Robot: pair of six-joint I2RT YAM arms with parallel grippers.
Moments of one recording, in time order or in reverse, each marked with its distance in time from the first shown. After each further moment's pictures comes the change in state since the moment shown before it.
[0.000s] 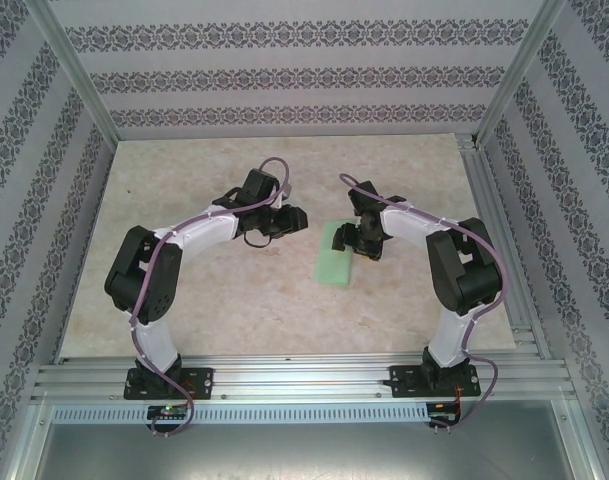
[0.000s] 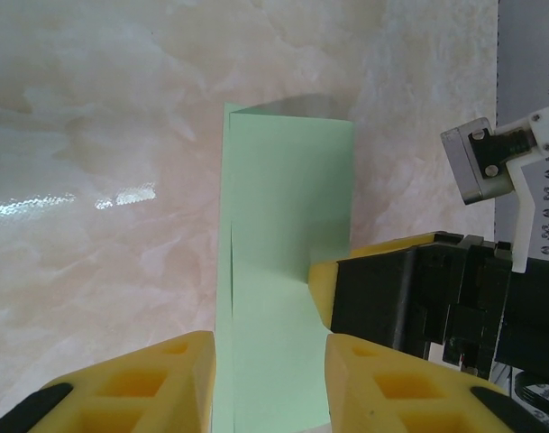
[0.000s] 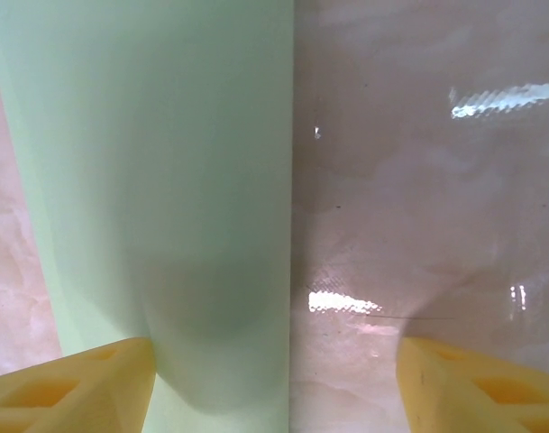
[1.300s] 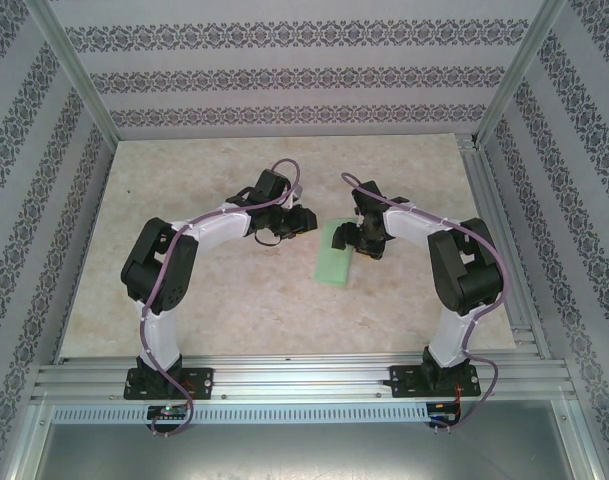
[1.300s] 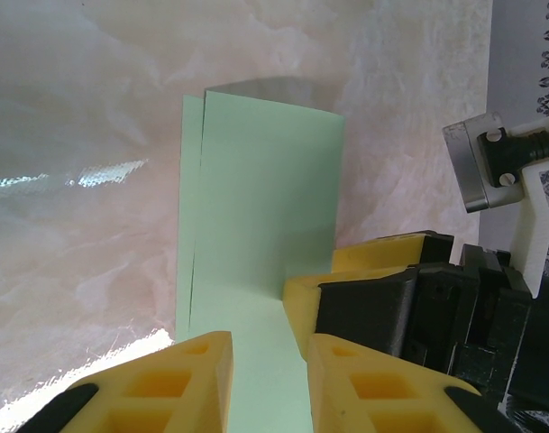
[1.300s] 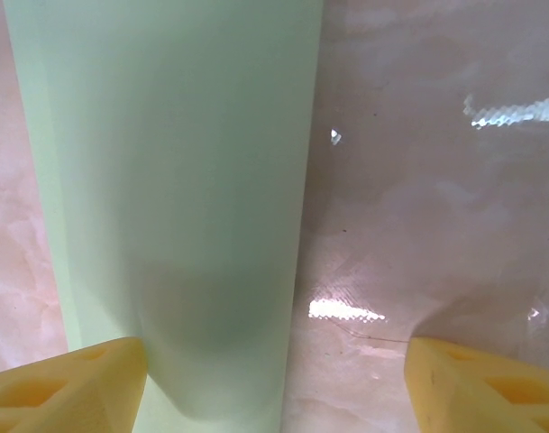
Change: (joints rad) left arm -0.030 0.108 0.072 0.037 0.043 -0.052; right arm -0.016 -0.005 -0.021 0.050 -0.043 -0.044
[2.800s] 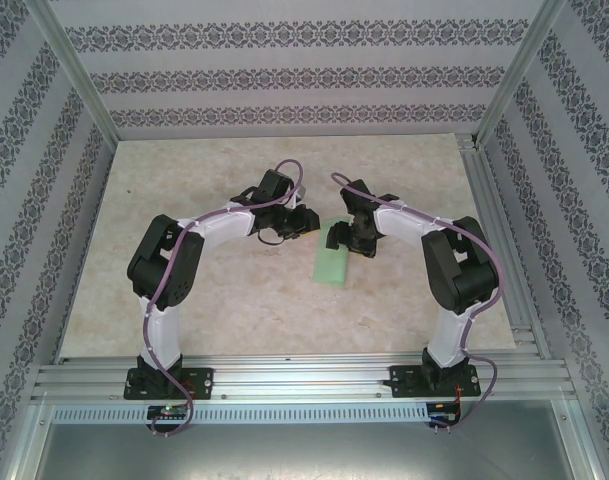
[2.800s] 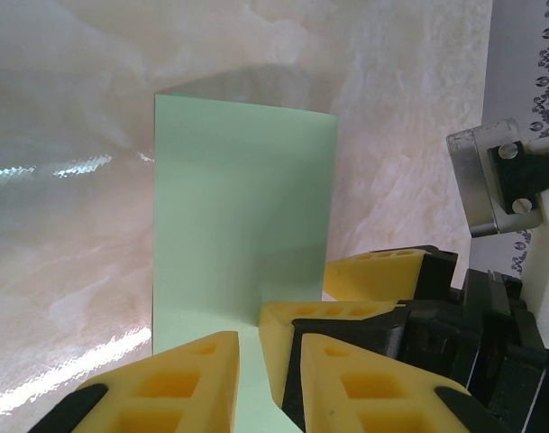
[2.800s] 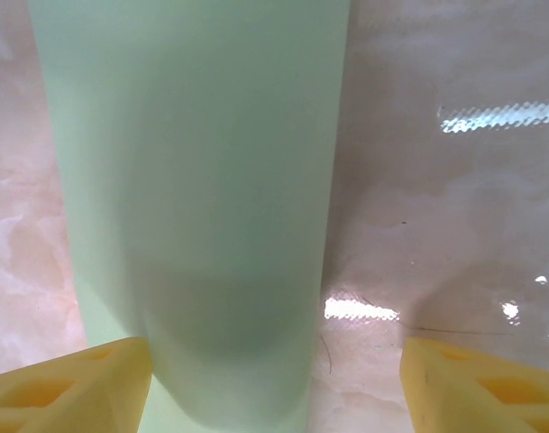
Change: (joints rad) left arm -0.003 0.045 0.030 0.014 0.026 -0.026; right arm 0.059 0.024 0.063 -0.055 0.071 0.045
